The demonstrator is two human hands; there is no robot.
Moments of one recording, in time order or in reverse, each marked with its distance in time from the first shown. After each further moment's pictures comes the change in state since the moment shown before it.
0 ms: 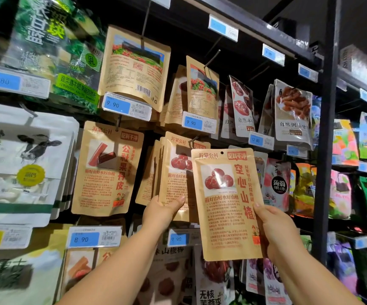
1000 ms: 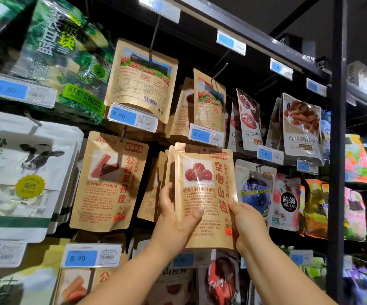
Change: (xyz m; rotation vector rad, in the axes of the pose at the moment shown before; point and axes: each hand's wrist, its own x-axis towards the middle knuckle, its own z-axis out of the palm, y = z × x) left_hand -0.031 0.029 -0.003 -0.100 -0.214 0.372; right_hand 0.027 -0.012 0.077 0.145 -0.109 0.041
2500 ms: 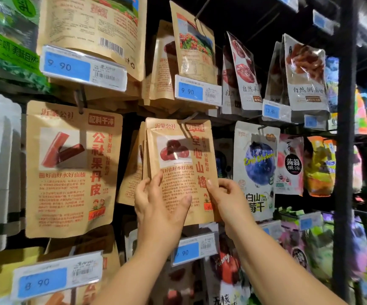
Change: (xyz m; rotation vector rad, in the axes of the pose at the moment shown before) left_hand 0.031 -0.061 -0.003 0.490 0.166 -0.025; right_hand 0.060 0.063 0.024 -0.171 -0.012 -0.169
